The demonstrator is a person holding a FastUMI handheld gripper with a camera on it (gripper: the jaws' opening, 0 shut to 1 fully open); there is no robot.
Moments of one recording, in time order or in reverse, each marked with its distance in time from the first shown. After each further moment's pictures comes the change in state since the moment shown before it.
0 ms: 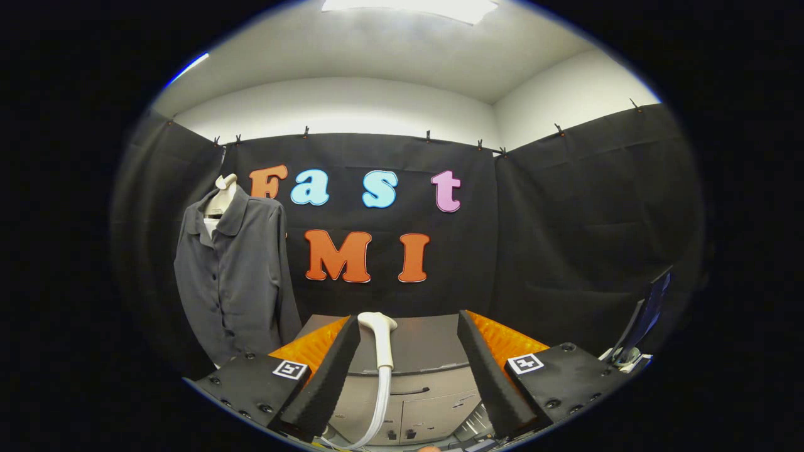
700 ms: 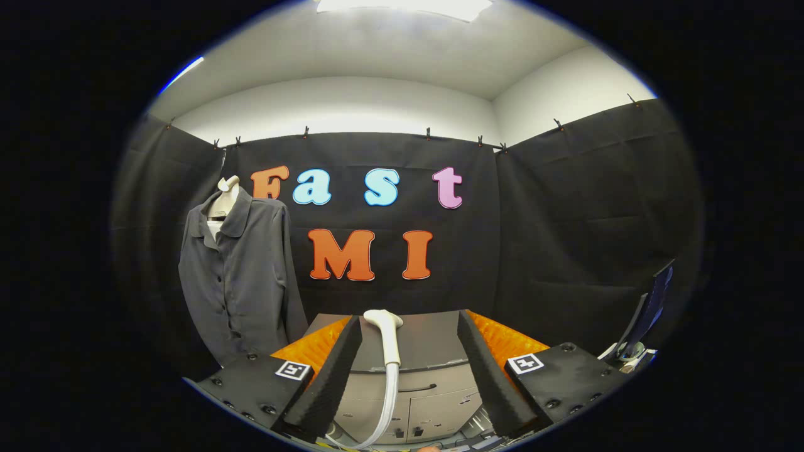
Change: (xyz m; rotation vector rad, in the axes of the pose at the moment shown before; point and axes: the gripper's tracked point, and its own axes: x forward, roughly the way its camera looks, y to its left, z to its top) arm -0.006 0.004 -0.001 0.026 0.011 -0.002
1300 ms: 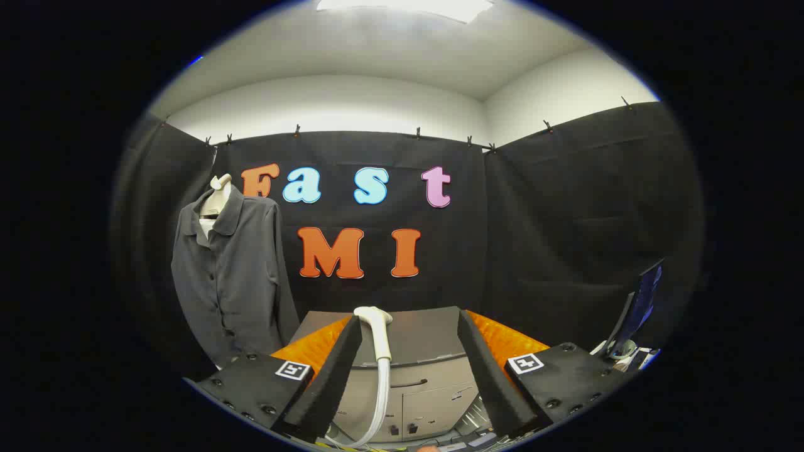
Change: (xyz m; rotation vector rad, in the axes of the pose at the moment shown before) arm -0.014 -0.002 0.002 -0.004 0.006 -0.044
